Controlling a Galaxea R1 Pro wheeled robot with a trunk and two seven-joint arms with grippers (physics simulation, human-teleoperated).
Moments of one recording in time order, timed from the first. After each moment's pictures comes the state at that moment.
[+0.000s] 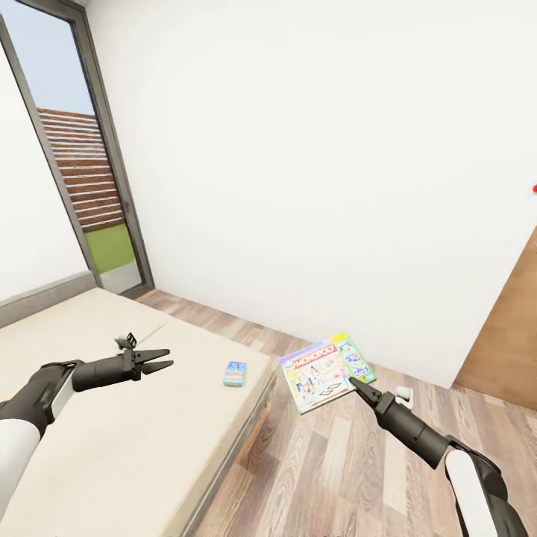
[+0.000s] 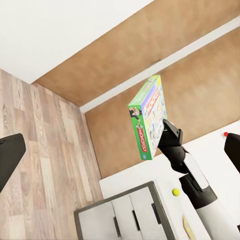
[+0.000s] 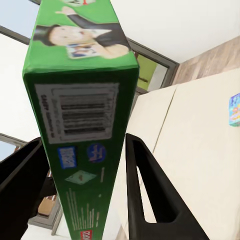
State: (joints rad) left arm -0.84 0.39 0.10 -0.54 0.16 0.78 -1.57; right arm -0.25 0.00 -0.39 -1.34 -0.69 0.84 0.71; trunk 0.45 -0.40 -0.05
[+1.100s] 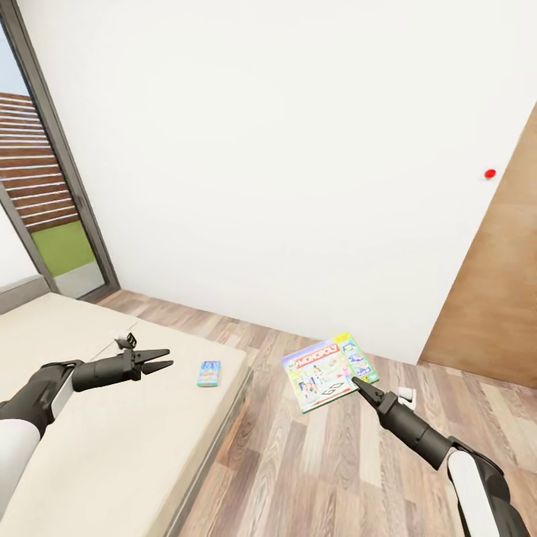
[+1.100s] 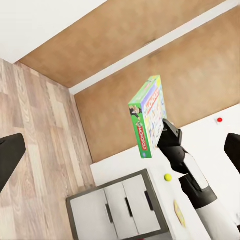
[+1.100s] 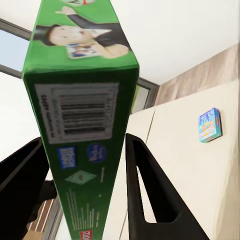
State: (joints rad) left arm -0.84 0.39 0.10 -0.54 0.16 0.78 -1.57; right arm -0.25 0.00 -0.41 -1.33 -0.69 0.84 0.71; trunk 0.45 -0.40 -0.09
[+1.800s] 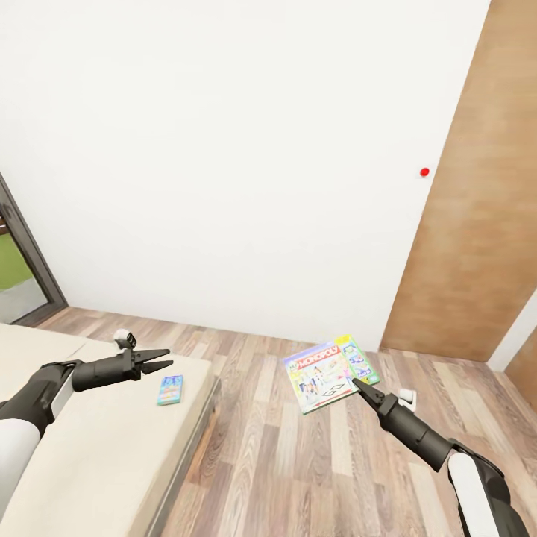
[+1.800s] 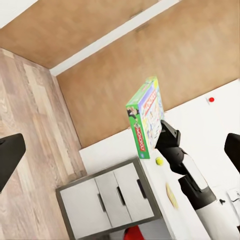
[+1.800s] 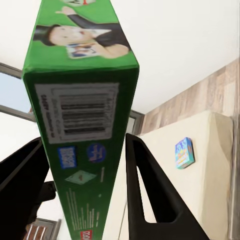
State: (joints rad) left arm -0.84 0.39 0.10 -0.53 0.16 0.78 -1.57; right arm -0.25 0.00 -0.41 -1.32 -0.69 0.84 0.71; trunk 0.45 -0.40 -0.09
